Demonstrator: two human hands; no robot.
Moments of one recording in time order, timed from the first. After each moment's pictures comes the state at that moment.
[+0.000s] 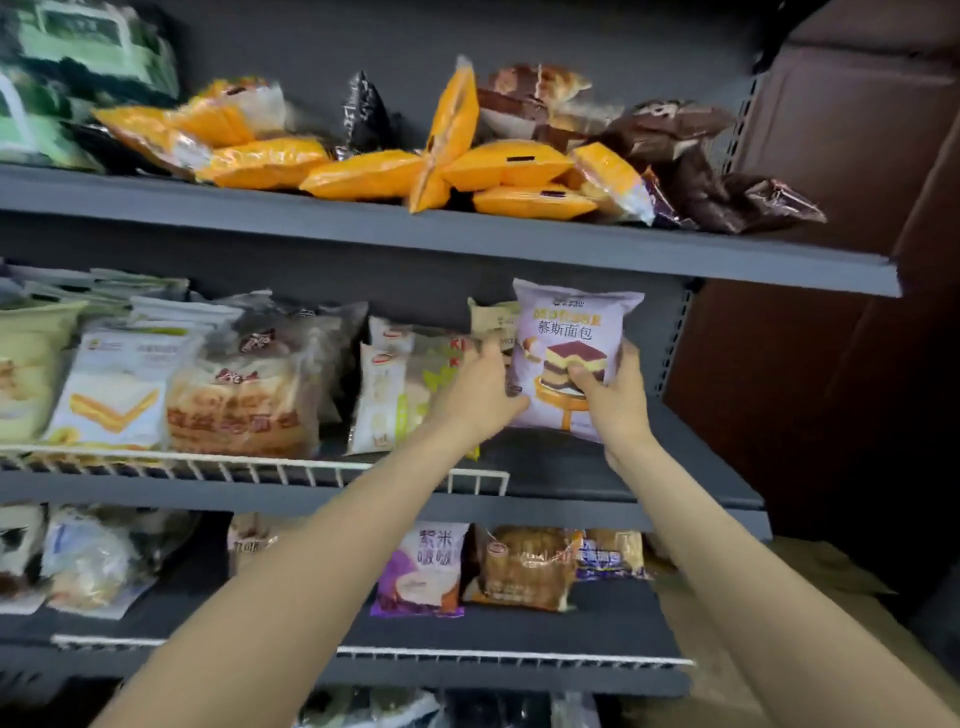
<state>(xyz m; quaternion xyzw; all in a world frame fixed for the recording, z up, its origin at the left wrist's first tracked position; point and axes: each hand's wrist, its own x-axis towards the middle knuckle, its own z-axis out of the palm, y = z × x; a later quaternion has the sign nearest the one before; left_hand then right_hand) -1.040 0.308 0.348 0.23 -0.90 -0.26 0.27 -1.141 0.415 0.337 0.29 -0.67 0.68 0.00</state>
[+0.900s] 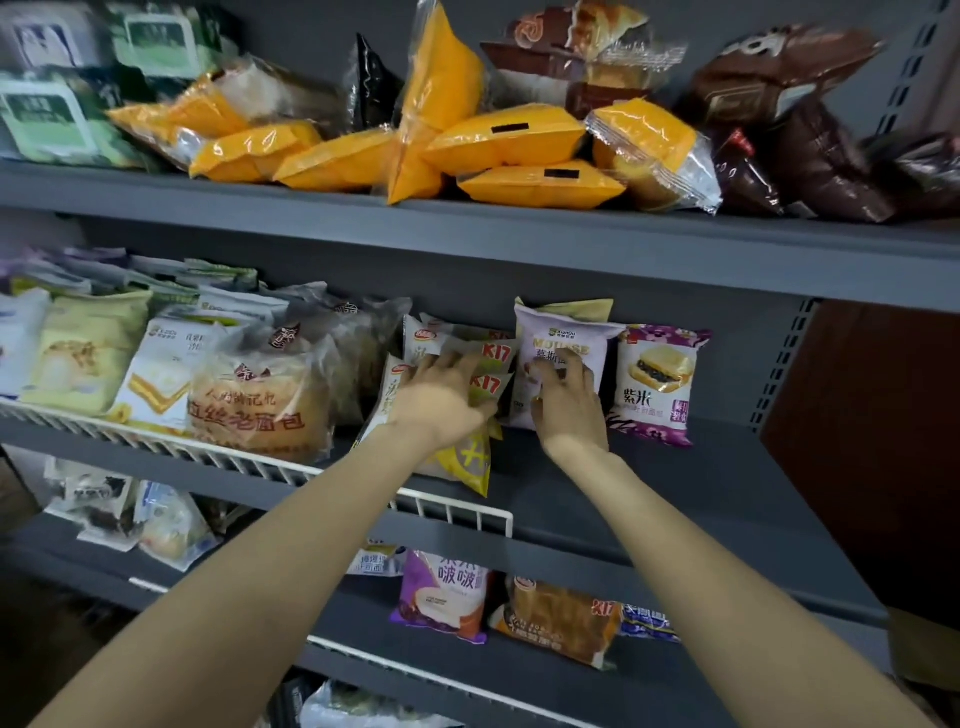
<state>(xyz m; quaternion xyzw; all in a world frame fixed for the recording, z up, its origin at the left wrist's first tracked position) -1.054 0.248 0.332 0.39 -0.90 -0.04 0.19 -1.199 0.318 0.298 0.50 -0.83 0.23 0.12</state>
